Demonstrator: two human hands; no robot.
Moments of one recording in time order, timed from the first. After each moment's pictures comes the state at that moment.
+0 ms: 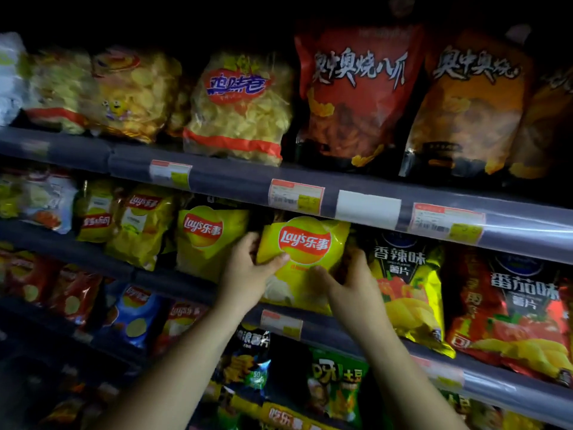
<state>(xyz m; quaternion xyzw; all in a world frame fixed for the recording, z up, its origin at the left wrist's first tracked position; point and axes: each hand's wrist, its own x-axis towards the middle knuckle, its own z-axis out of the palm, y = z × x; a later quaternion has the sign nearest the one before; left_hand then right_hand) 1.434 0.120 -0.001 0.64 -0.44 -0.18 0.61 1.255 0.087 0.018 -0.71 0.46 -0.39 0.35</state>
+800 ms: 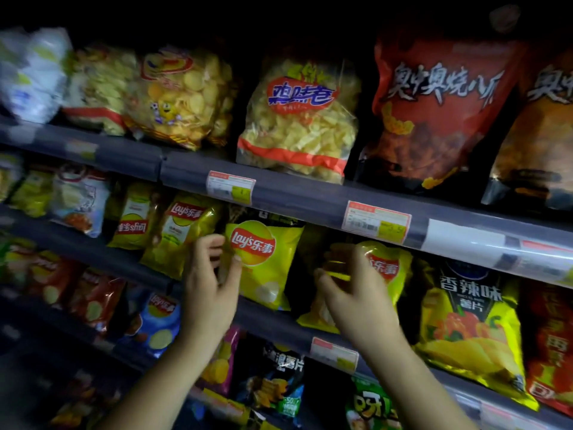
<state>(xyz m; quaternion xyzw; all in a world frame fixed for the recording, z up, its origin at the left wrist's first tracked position) 1.531 0.188 -0.001 0.66 -0.41 0.05 0.62 1.340 0.118 0.048 -0.79 0.41 -0.39 0.25</state>
